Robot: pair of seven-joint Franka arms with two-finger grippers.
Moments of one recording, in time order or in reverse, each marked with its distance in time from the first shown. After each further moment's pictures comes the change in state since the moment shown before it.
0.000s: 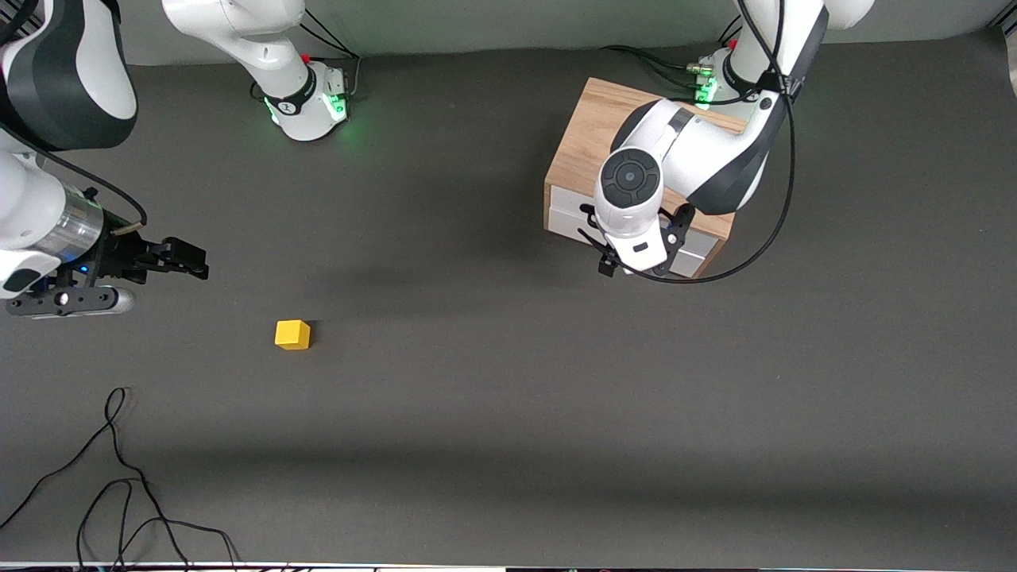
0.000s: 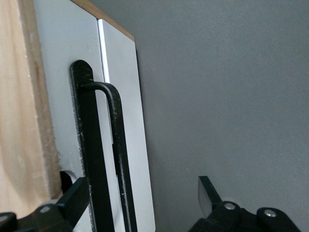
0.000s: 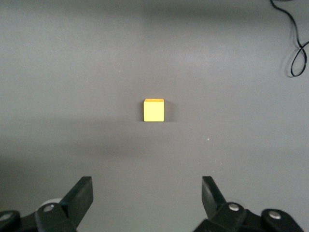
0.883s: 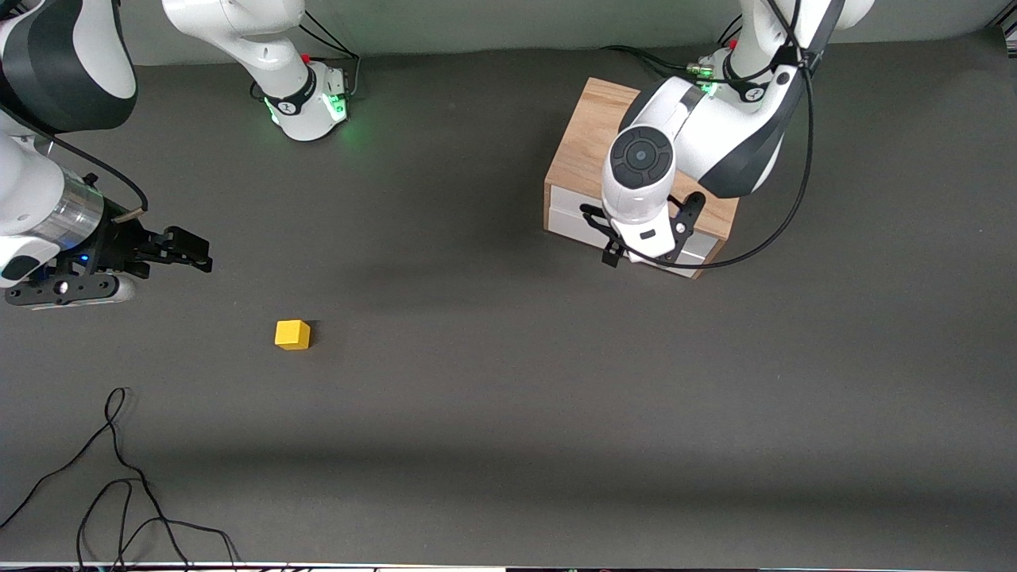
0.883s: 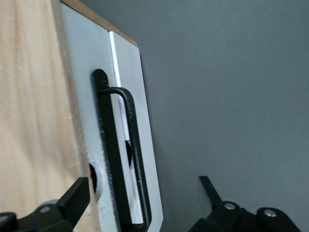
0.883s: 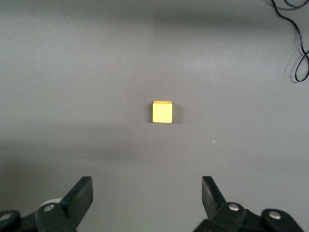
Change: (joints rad) left arm 0.005 -0.058 -0.001 0.002 -0.004 -0.040 0.038; right arm -0.005 -0.041 0.019 0.003 0.017 -0.005 0.003
